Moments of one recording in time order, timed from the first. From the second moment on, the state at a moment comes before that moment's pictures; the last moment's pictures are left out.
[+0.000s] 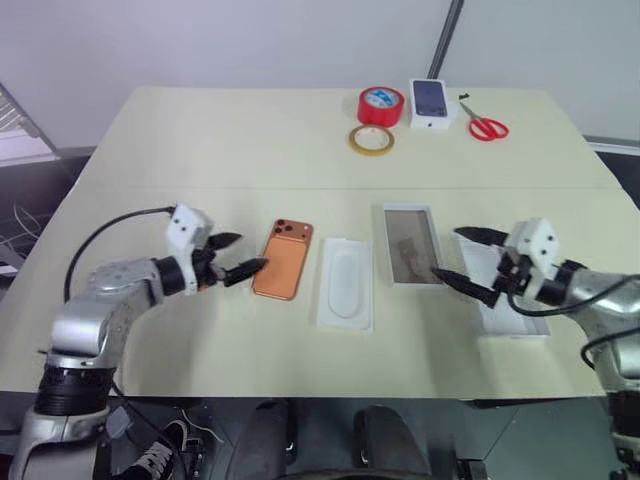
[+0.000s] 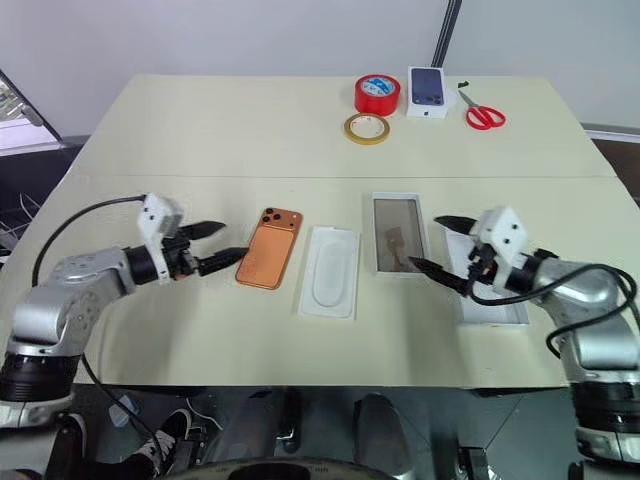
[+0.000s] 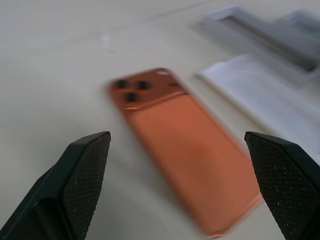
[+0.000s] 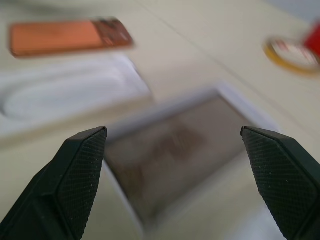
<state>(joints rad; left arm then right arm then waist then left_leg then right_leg) -0.31 0.62 0.09 -0.21 -0.60 0.79 -0.80 -0.15 -0.78 -0.17 -0.12 0.39 0.18 1.01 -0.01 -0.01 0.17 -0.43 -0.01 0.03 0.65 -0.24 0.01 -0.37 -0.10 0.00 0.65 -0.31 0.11</state>
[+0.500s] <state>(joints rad) -0.41 0.42 0.09 -0.16 -0.89 1.35 -0.64 -0.22 -0.70 0.06 -0.17 0.31 0.16 1.02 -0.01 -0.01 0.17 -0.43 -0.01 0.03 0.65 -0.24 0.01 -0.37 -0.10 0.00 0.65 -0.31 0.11</state>
